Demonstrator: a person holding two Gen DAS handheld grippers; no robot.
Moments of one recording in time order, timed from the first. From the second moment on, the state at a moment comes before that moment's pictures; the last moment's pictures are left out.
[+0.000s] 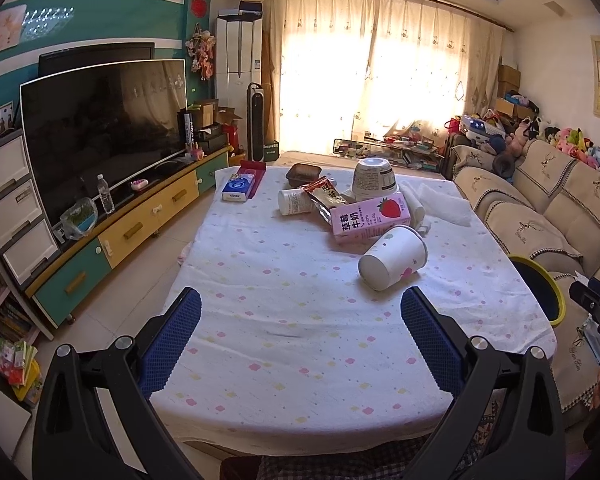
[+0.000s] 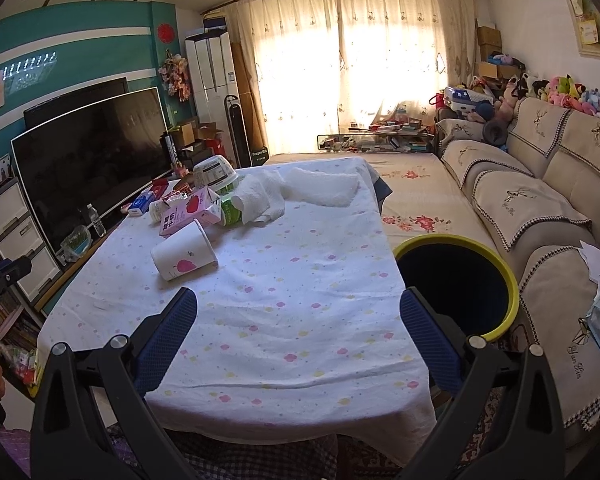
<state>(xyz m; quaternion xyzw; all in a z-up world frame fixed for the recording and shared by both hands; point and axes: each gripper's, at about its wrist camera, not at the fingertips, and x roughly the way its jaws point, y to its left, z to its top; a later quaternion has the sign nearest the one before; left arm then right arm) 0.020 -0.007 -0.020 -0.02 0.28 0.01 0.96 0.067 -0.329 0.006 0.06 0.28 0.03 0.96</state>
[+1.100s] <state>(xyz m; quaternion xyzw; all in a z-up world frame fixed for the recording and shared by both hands) 0.091 0.033 -0.071 -0.05 0.33 0.03 0.94 0.273 -0.172 -0.061 -0.12 0.41 0.30 0.85</state>
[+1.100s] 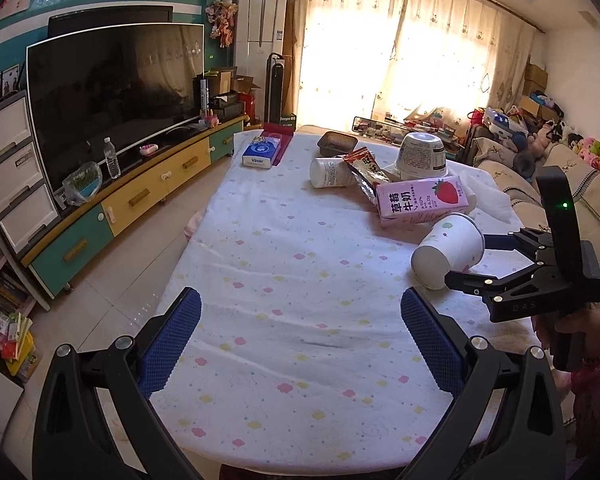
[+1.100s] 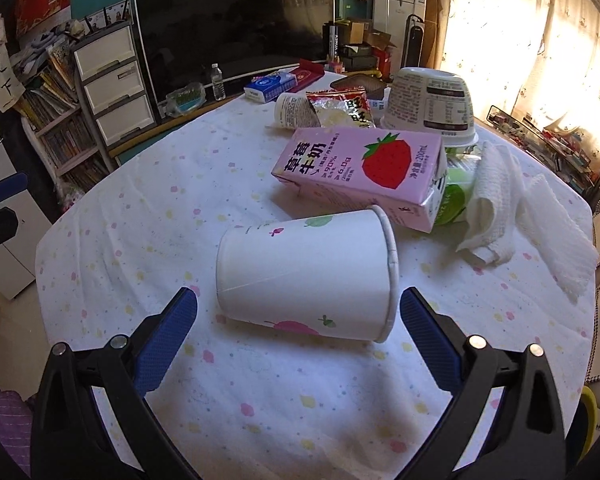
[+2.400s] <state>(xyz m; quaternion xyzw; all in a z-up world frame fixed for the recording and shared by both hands) 0.121 -0.027 -0.089 -0.01 0.35 -0.03 0.94 0.217 -0.496 -0.081 0.12 0.41 -0.10 0.90</state>
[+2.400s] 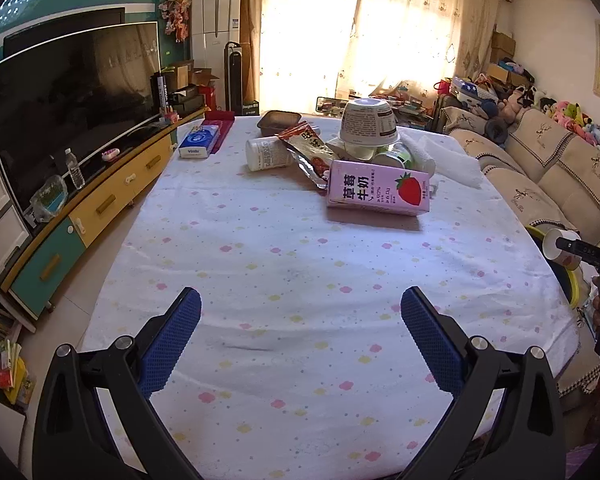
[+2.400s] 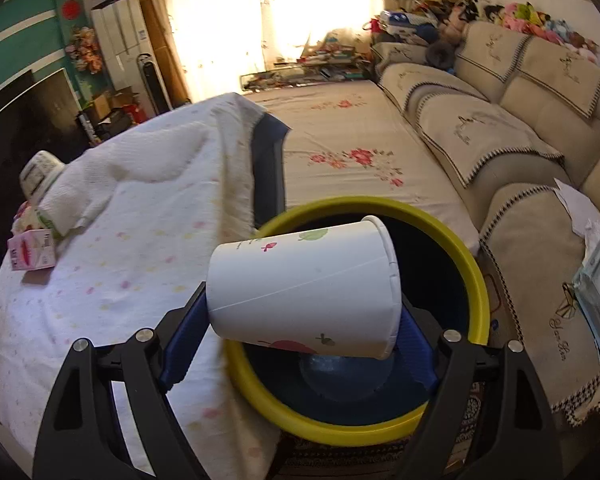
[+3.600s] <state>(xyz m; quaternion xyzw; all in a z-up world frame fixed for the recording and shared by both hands) 0.310 -0.085 -0.129 0.04 0.41 -0.19 0.89 0.241 -0.512 -0.125 0.13 0.45 -0.14 0.88</state>
